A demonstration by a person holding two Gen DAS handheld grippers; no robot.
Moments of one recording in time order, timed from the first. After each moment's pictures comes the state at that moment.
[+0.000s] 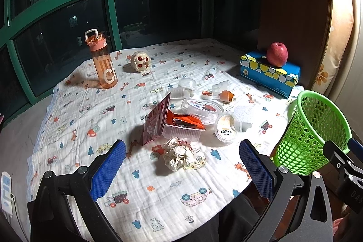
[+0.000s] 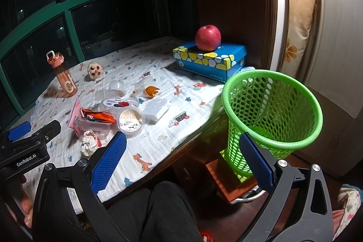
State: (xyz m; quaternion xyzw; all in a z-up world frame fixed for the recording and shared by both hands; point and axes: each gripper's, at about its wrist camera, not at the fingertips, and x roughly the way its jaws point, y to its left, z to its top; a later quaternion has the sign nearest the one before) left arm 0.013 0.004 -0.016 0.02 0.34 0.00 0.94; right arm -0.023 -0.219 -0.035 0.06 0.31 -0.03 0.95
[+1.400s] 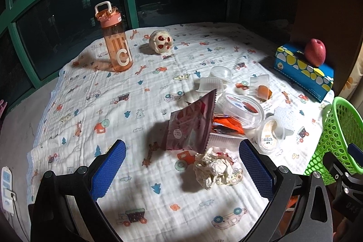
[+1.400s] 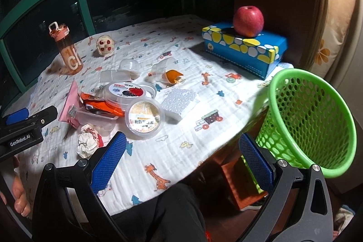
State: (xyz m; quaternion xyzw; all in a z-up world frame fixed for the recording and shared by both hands) left arm 0.086 0.055 -0.050 0.00 0.40 0.05 0.92; right arm 0.066 -0.179 -0.073 0.02 0.37 0.03 0.93
